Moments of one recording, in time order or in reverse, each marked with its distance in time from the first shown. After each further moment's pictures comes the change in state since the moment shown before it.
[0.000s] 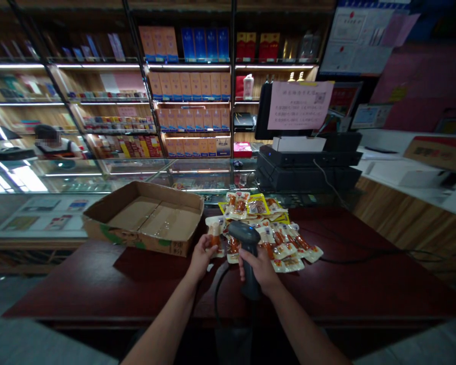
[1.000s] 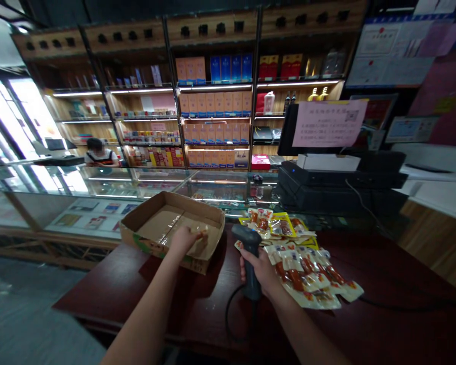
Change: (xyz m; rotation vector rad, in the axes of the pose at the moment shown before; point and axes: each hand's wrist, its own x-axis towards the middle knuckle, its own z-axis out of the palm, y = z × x) left_hand 0.061 0.133 -0.095 1.319 0.353 -0.192; right_hand 0.048 -0.014 0.057 0.010 -0.032 0.045
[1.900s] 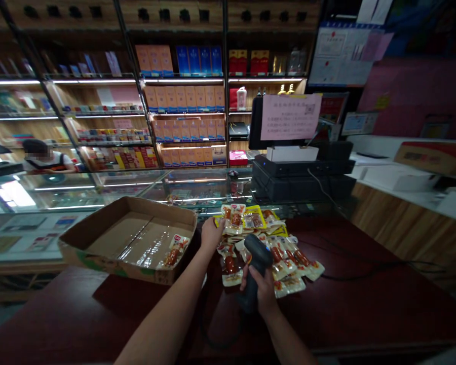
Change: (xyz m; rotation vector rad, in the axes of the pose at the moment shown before) left_hand -0.009 0.134 0.131 -0.370 0.106 0.271; right_hand -0.031 0.046 -0.079 0.242 0.259 -0.259
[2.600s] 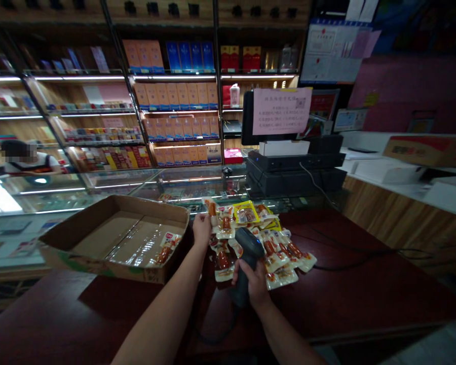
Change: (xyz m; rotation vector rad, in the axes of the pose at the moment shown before) left_hand 0.009 -0.015 0.015 -0.372 0.169 -0.163; right_hand 0.003 0.004 -0.003 -0.047 -0.040 -0.006
